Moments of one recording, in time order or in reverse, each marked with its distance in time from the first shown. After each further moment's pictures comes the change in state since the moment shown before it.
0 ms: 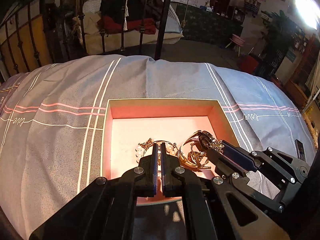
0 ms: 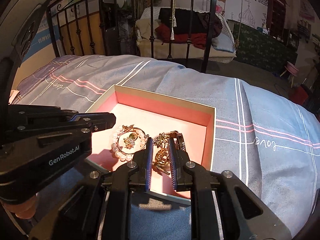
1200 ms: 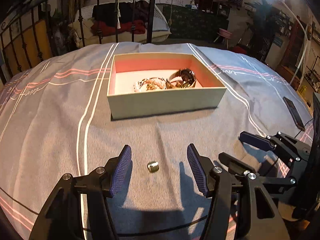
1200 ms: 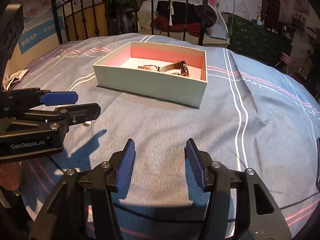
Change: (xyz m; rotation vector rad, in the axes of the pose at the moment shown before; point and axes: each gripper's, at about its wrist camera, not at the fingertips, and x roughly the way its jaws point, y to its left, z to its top) left arm -0.059 -0.006 -0.132 0.104 -0.021 -0.005; right arm -0.072 0.023 -0.130 0.033 0.042 -0.013
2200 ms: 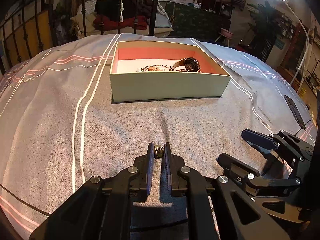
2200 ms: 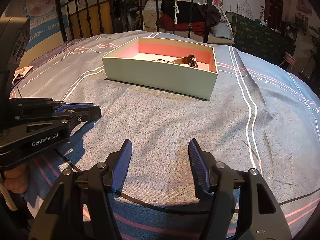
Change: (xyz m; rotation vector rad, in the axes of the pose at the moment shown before) left arm 0.008 0.007 -0.013 -0.035 -0.002 -0.027; right arm 0.003 0.008 -0.010 -0.015 -0.003 0.021
